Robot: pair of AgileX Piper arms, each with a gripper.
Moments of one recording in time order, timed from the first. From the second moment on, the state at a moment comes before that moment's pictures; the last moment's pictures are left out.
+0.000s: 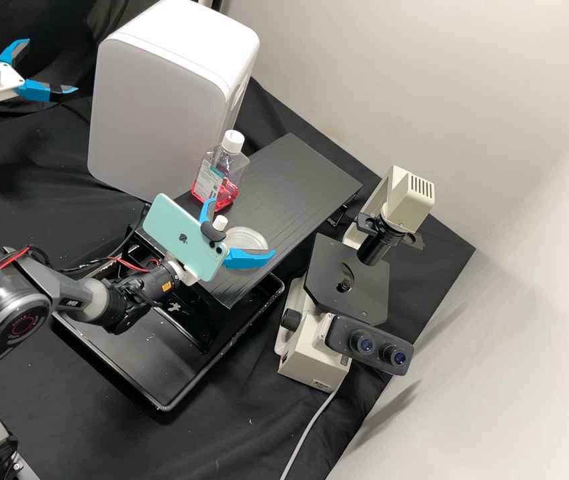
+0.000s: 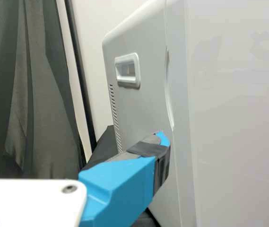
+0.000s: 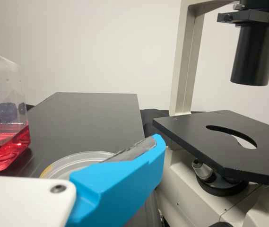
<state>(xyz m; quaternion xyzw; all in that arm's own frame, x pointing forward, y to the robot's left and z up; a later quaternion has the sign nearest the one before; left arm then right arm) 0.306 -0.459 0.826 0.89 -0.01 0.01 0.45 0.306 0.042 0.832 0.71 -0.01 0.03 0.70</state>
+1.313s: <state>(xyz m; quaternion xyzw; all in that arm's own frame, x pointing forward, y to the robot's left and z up) 0.231 -0.497 0.736 0.85 -0.04 -0.17 0.50 0.306 0.042 0.832 0.71 -0.01 0.03 0.70</state>
